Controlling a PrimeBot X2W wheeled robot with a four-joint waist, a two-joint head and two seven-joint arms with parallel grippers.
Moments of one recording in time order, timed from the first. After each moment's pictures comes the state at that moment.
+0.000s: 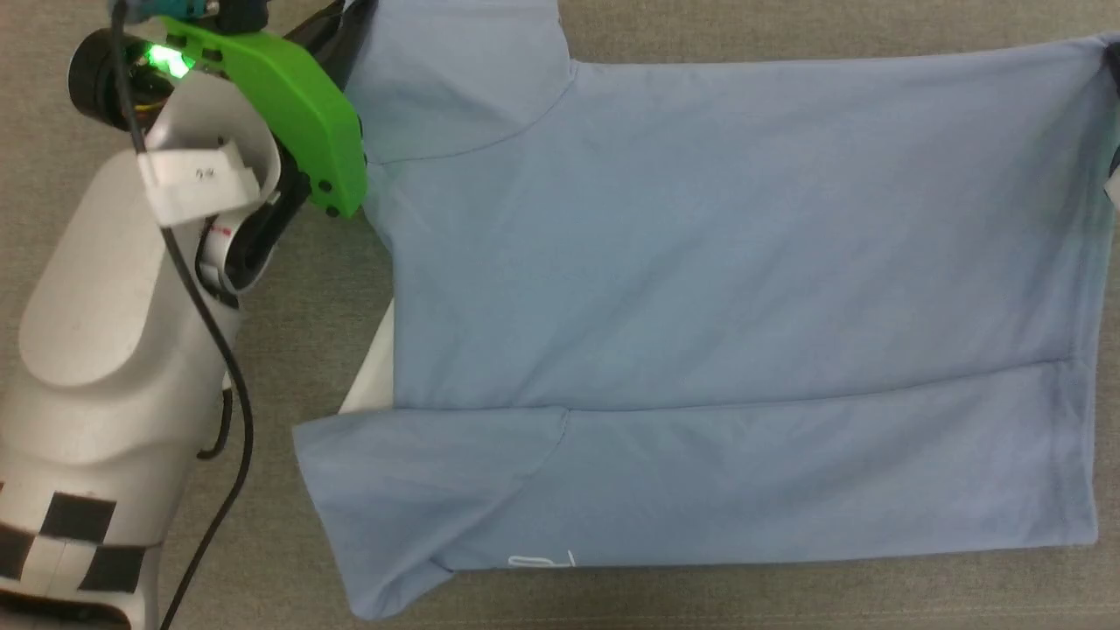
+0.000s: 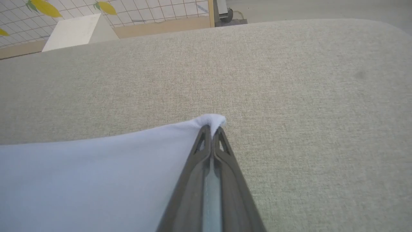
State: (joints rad) left arm -0.90 0.39 -0.41 0.28 -0.54 -0.12 0.31; right arm -0.73 -0.33 -0.21 0.31 0.38 0.13 0.54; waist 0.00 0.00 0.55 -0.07
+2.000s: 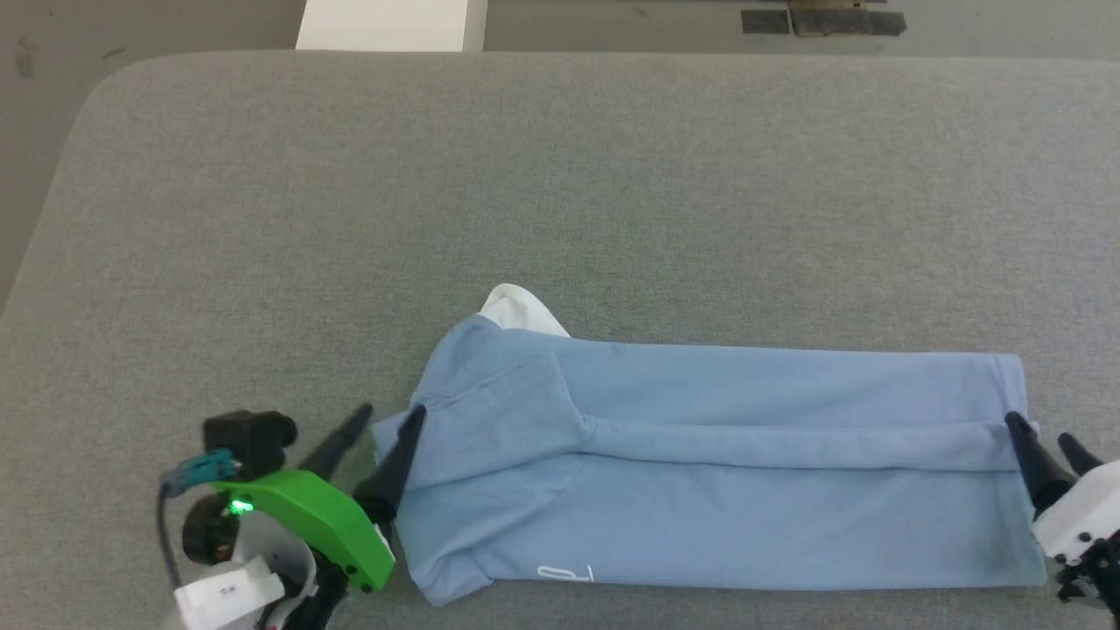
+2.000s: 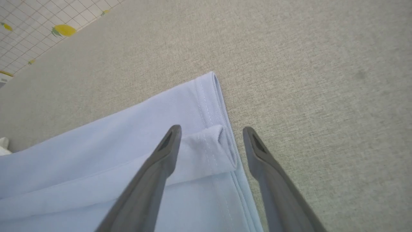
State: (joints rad) left arm -0.15 0.42 -0.43 0.10 -0.82 -0.03 0.03; right arm -0.08 -0.14 -0.37 0.15 0.47 0.13 0.44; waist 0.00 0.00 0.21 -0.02
